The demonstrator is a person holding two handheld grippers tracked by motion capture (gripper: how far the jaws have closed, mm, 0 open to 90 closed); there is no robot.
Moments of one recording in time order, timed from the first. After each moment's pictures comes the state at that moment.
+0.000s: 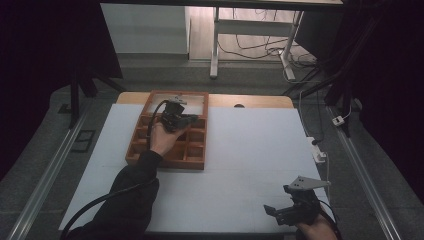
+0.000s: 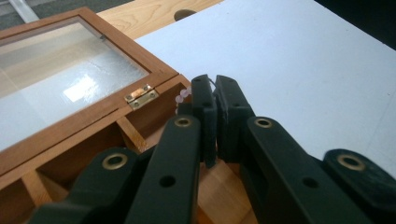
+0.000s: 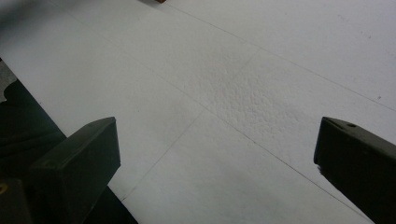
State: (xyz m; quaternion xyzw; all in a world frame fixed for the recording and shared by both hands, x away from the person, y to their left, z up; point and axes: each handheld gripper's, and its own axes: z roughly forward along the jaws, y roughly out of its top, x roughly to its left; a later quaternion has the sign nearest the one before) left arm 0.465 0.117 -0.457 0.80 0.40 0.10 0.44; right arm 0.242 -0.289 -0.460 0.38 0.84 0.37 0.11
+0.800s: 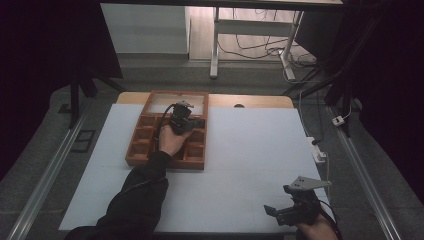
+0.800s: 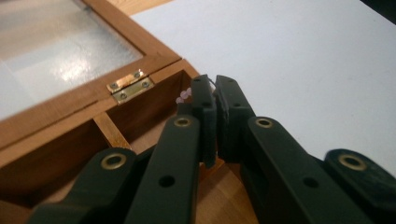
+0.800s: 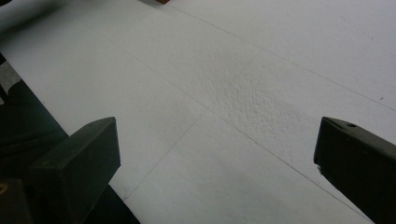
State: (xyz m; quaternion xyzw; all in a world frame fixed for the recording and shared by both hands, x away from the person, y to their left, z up) left arm 0.481 0.099 -0.489 0.80 0.43 0.08 0.41; right arm 0.242 -0.290 -0.460 0.38 0.84 0.37 0.10
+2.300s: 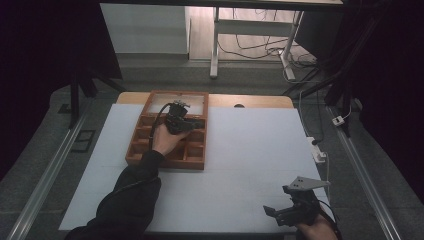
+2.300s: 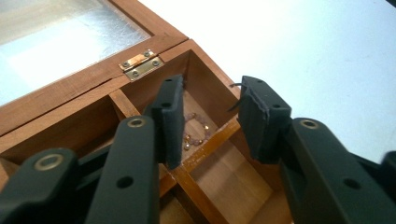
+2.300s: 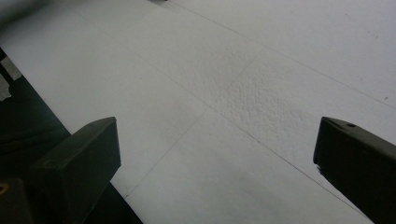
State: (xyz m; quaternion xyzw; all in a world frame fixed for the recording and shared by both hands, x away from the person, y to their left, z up) left arm 0.477 0.114 -0.477 0.82 0.42 0.06 0.39; right arm 0.242 -0.288 -0.461 0.37 0.85 0.37 0.10
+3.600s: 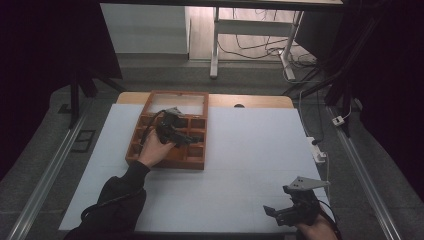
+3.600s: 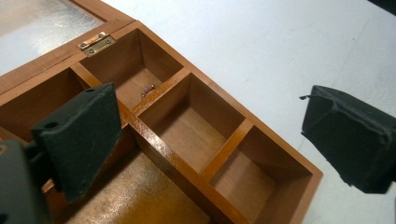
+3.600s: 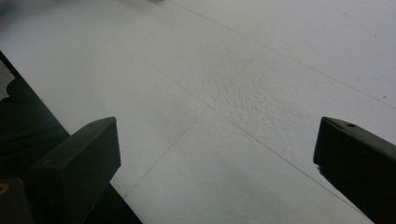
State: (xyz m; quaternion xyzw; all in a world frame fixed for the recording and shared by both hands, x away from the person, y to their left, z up) left arm 0.428 0.128 -0.462 0.84 0.36 0.05 0.41; right arm 0.242 -0.288 -0.461 0.37 0.85 0.37 0.10
